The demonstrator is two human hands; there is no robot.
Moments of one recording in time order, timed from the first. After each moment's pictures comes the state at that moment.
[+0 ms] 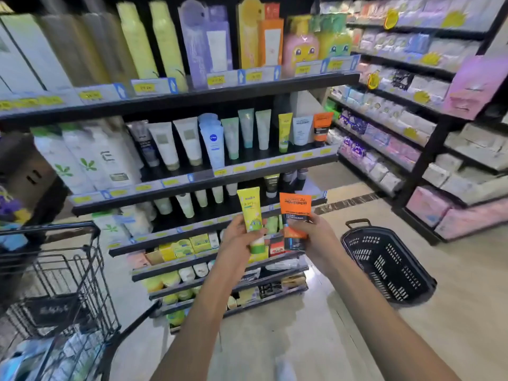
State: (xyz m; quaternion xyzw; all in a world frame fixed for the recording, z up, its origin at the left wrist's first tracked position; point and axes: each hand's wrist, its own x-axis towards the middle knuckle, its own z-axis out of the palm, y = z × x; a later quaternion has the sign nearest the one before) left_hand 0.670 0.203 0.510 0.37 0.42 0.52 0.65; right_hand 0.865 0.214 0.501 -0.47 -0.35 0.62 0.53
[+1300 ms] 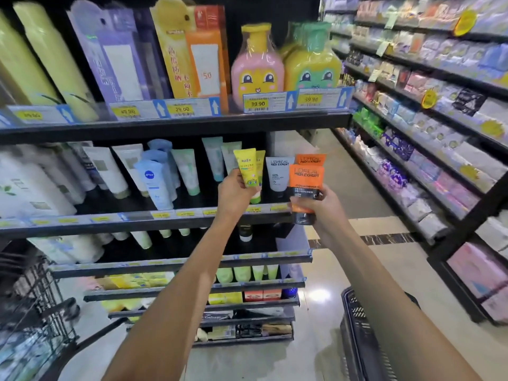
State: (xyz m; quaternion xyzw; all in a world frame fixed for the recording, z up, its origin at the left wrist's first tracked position) left_hand 0.835 0.525 0.556 0.53 0.64 0.50 0.25; right_hand 1.046 0.503 0.561 -0.45 -0.46 0.59 0.50
